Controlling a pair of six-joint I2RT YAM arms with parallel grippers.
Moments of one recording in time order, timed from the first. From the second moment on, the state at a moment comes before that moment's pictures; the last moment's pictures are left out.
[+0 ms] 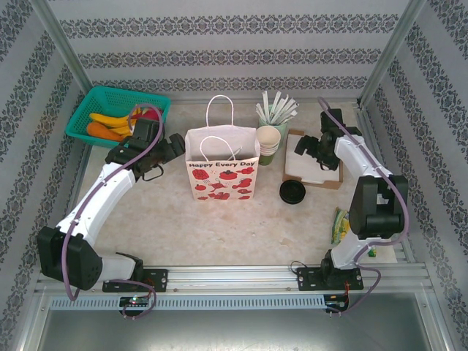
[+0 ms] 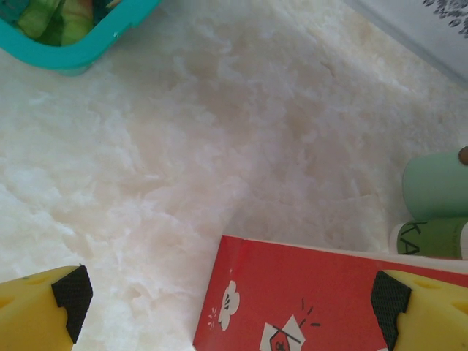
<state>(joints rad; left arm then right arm) -0.25 1.32 1.18 -0.69 -0.06 -0.71 0.00 1.70 1.29 -0.77 -0.06 0.46</state>
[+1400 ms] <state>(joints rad) -0.25 1.14 1.07 -0.49 0.00 -0.71 0.00 1.92 1.42 -0.80 0.04 0.35</state>
